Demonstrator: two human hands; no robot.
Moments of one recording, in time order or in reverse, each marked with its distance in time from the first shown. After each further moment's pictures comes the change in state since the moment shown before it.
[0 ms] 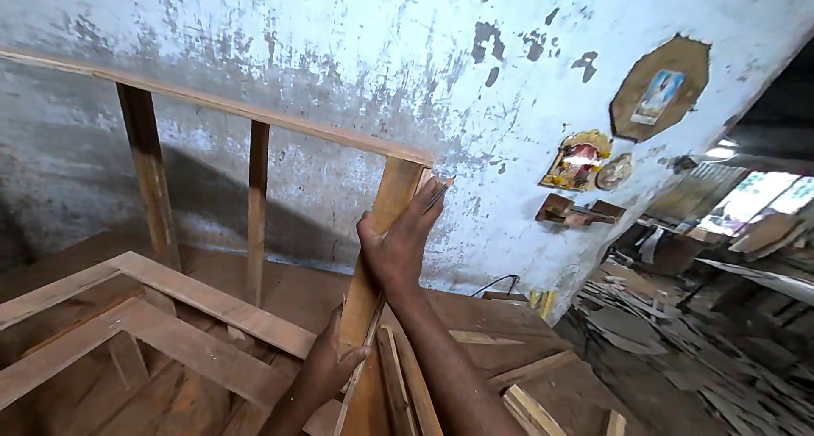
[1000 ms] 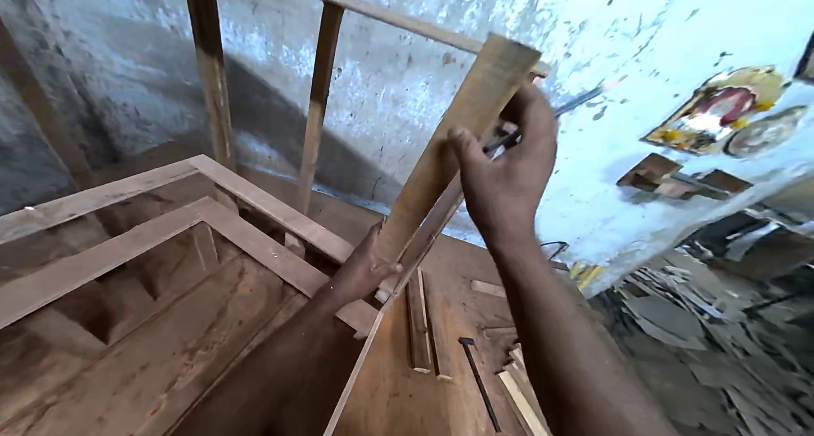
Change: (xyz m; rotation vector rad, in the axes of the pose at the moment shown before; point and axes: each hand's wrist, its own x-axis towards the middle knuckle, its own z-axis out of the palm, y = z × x) left_hand -0.020 0.038 -0.047 -0.090 0.004 0.090; right_hand 0.017 -0.052 -0.063 0.149 -0.200 -0.070
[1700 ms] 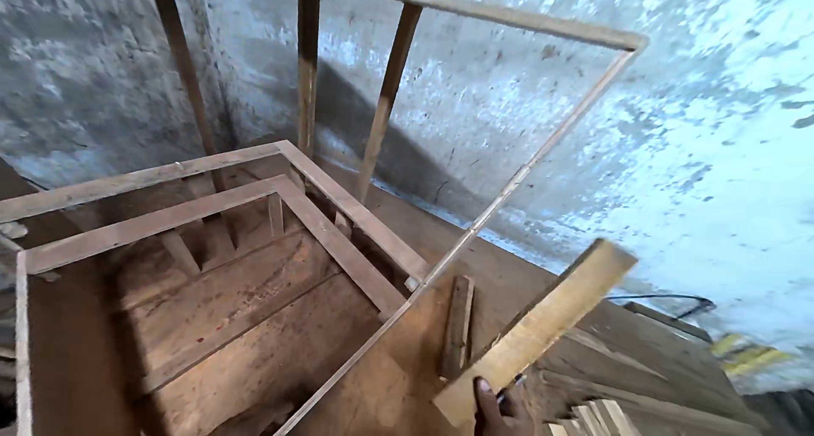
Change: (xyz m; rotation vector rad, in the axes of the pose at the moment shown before) left_hand -0.364 0.056 0.007 0.425 -0.159 -0.764; right_hand -0.363 0.168 -0.079 0.660 -0.170 0.805
